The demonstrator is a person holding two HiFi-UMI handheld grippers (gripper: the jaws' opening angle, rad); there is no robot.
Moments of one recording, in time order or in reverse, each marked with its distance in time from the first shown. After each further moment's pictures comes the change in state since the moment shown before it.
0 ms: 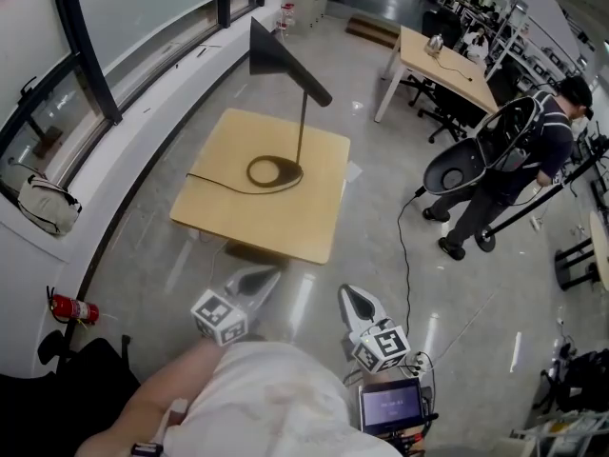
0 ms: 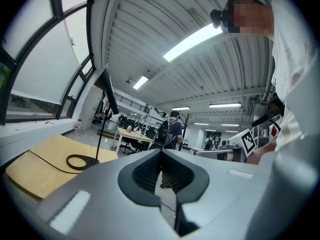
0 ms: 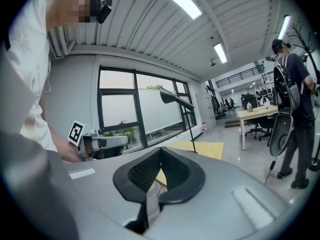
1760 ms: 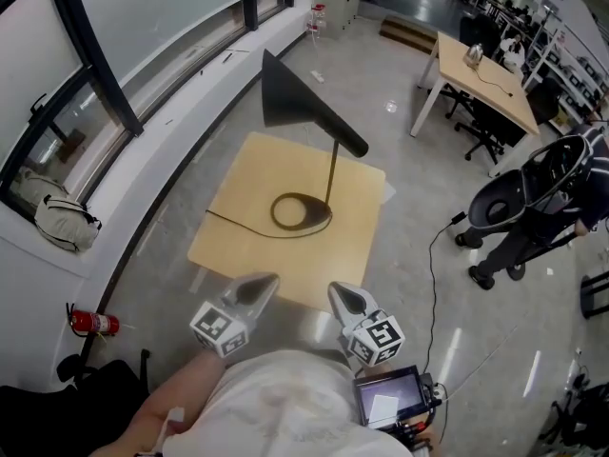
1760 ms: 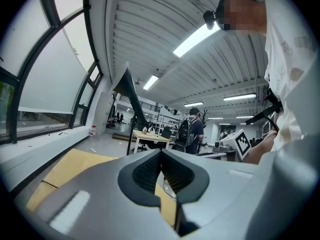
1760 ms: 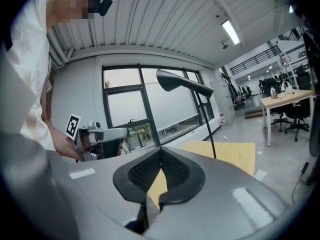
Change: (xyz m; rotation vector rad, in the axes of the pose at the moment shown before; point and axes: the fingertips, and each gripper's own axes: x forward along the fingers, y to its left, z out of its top) left arm 0.044 0.145 0.053 0.073 0.013 0.149; right arm 0.197 -0.035 0.013 0.033 0.069 0.205
